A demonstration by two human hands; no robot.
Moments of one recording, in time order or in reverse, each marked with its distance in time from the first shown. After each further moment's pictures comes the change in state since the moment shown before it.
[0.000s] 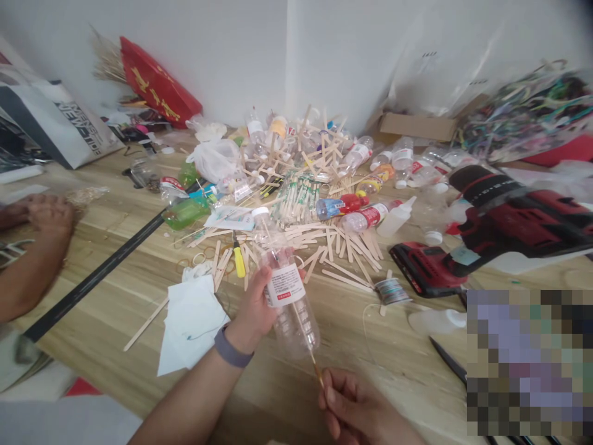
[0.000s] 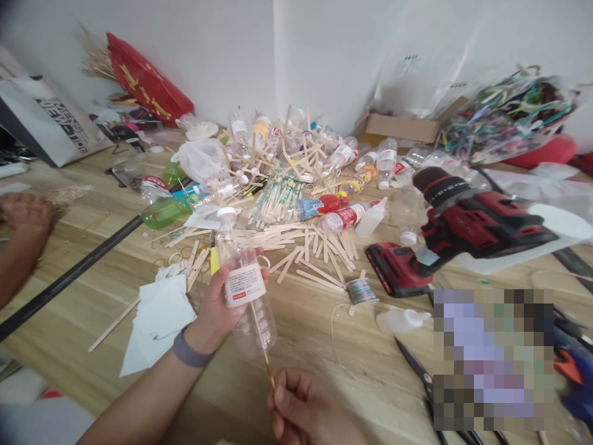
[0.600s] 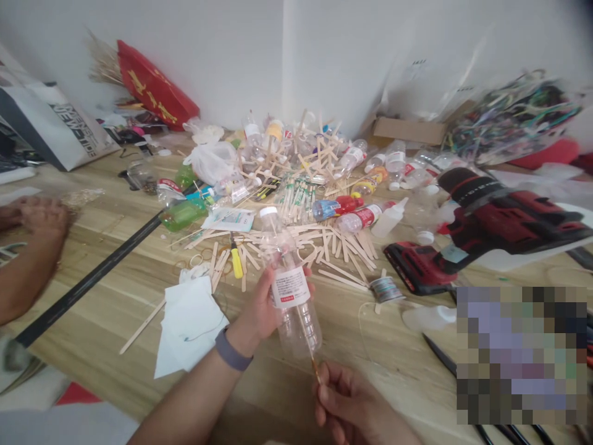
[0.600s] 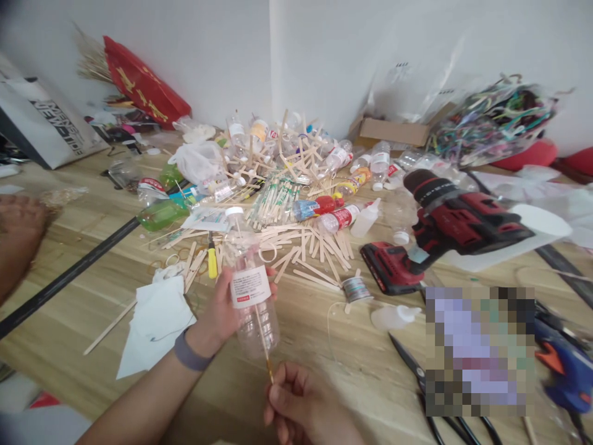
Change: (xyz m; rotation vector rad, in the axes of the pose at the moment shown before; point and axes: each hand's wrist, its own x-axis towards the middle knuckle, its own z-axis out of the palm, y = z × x) left_hand -0.004 -0.007 -0.001 -0.026 -0.100 -0.197; right_hand -0.001 -0.006 0.010 0.065 0.066 -0.052
